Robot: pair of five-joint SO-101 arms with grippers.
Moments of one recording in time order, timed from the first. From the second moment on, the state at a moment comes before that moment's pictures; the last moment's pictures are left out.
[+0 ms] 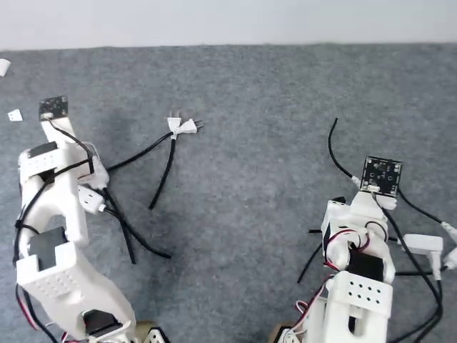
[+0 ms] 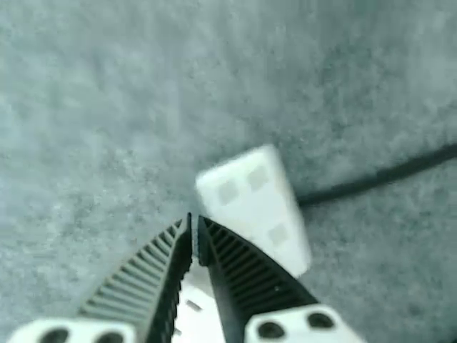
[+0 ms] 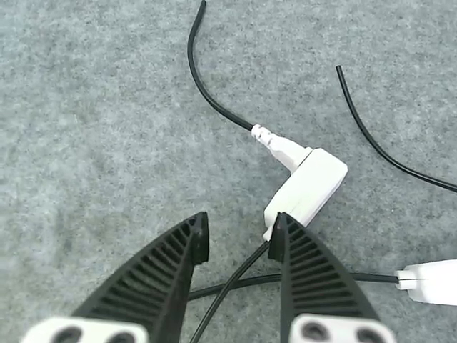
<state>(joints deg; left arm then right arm) -26.5 18.7 12.1 53.3 -4.5 13.8 -63.1 77.7 37.4 1.9</state>
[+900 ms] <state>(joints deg) -20.1 20.8 7.8 61.9 24.9 13.9 -63.1 78.1 37.1 1.9</state>
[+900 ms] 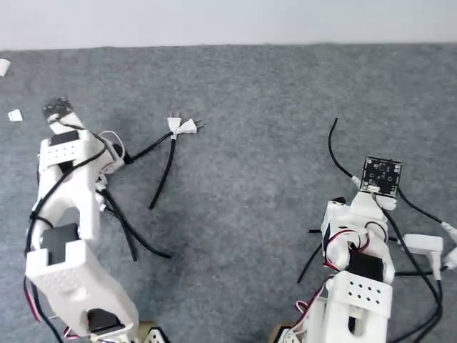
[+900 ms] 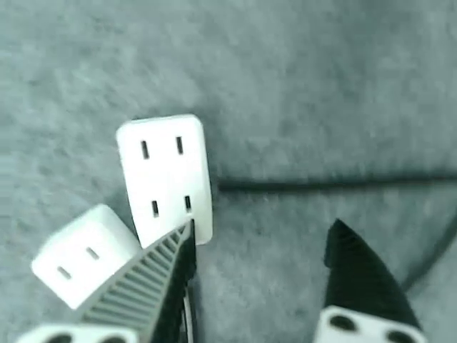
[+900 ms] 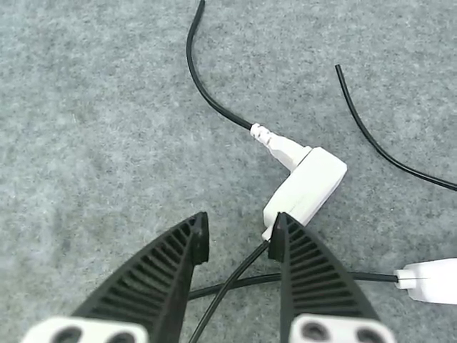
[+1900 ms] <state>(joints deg) -25.0 20.0 5.6 62.2 26.2 13.5 -63.1 78.1 35.9 2.1</state>
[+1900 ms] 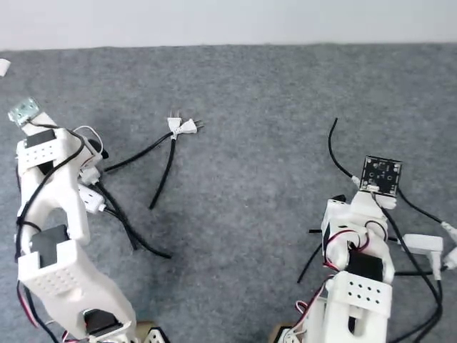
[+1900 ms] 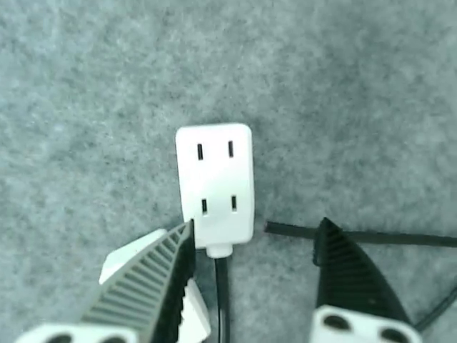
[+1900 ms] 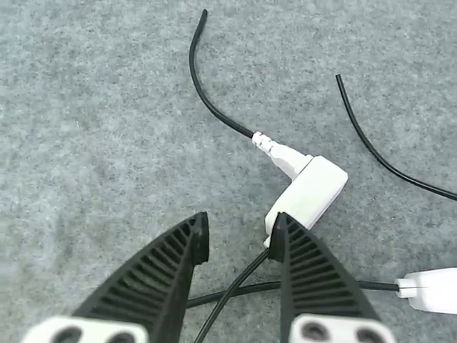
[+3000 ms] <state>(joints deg) -15.3 42.0 -36.3 96.8 20.3 11.8 -63.1 79.0 35.9 4.4</state>
